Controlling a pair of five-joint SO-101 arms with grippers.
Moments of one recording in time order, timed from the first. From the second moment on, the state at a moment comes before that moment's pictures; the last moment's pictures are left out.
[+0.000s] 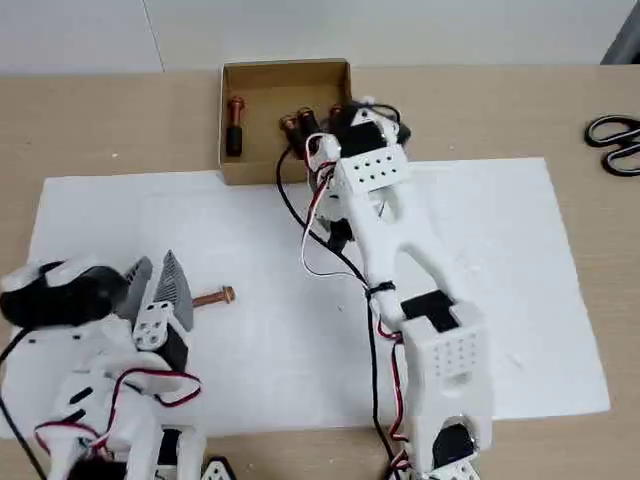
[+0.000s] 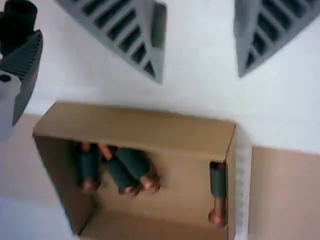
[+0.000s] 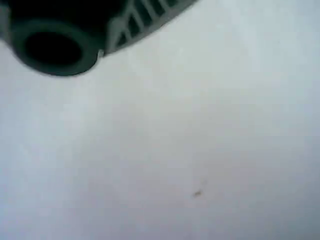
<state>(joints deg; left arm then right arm) -2.6 -99.3 59.6 69.0 18.5 -22.9 29.3 -33.9 95.4 -37.8</state>
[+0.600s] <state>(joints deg) -2.6 -50.3 11.3 85.9 18.5 -9.2 21.4 -23.9 96.3 -30.5</state>
